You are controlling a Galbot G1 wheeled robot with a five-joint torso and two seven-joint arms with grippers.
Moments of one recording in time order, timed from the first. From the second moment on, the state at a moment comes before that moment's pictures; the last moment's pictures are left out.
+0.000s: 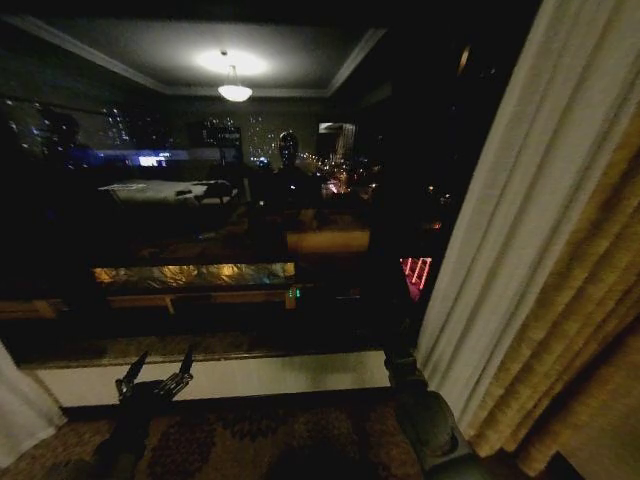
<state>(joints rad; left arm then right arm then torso) 1.80 -1.55 -0.95 -2.38 -0.41 0.06 0.22 -1.24 1.30 0.35 2.06 -0.09 -0.32 0.16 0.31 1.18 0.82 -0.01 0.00</state>
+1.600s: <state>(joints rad) 1.79 -1.59 -0.93 -2.41 -0.35 0.07 0.22 -1.22 1.31 0.29 2.00 -0.10 -0.28 0.16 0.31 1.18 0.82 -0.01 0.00</state>
